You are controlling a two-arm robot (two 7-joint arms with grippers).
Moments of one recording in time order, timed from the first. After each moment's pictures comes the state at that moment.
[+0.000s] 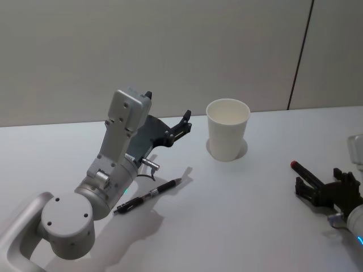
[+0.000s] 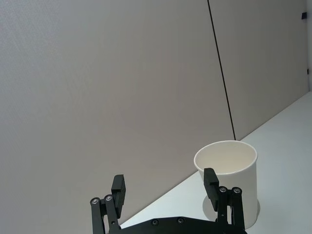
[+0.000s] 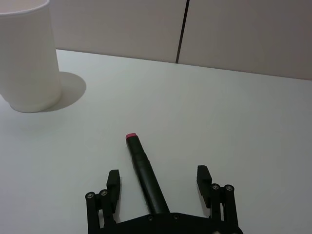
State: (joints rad) left arm -0.24 0.38 0.45 -1.63 -0.20 0.01 -0.01; right arm -0.03 0.29 -0.17 -1.68 0.17 0.41 0.01
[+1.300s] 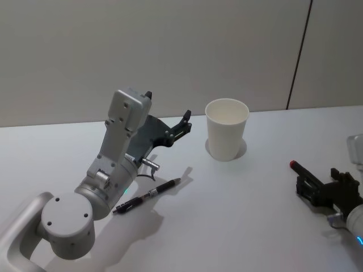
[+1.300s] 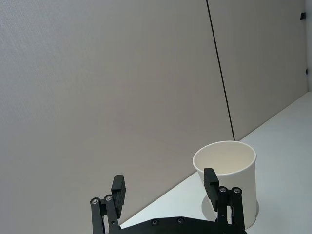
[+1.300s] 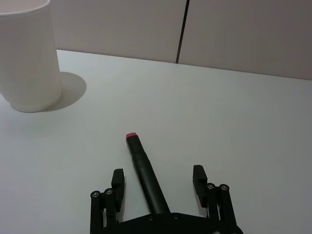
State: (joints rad) left arm -0.24 0.38 0.45 -1.63 -0.20 0.01 -0.01; right arm -0.03 0.29 -0.17 -1.68 0.16 0.41 0.01
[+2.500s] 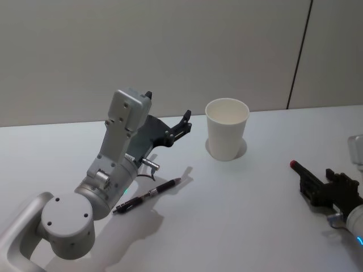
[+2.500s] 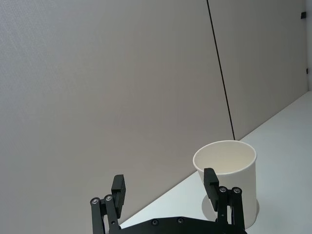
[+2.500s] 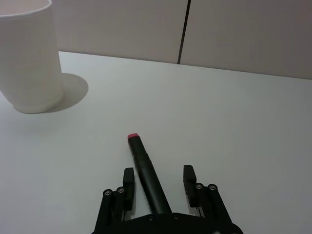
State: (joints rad) left arm -0.24 0.38 0.45 -1.63 -0.20 0.01 -0.01; right arm -0.03 0.28 -0.16 -1.68 0.17 0.39 0.02
